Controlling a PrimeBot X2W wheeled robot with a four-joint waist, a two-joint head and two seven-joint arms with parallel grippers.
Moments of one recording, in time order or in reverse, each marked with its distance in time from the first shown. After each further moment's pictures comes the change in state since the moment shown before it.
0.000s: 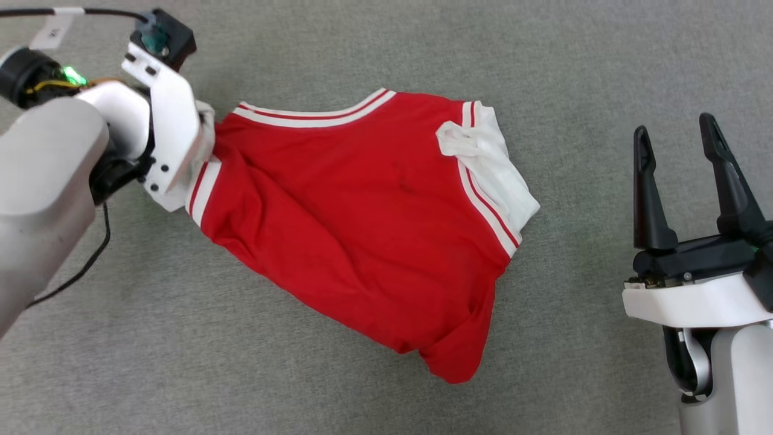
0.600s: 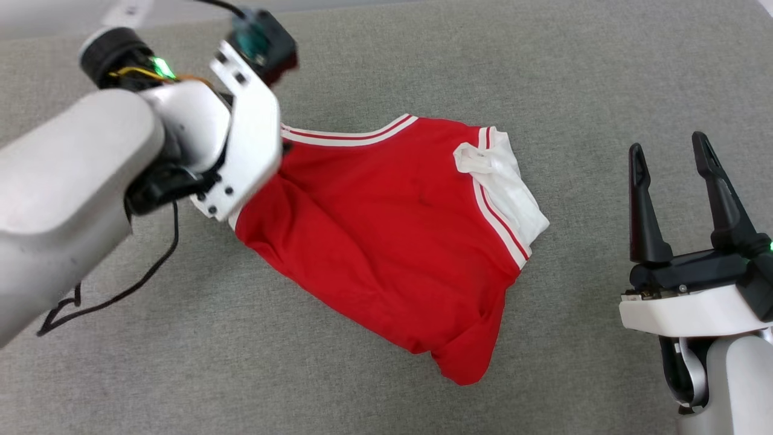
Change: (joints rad) left arm -0.055 0.066 -0.021 -0.438 -0.107 -0.001 0.238; right arm 0.034 0.006 -0.004 0.012 0.001 0.000 0.000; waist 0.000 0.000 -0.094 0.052
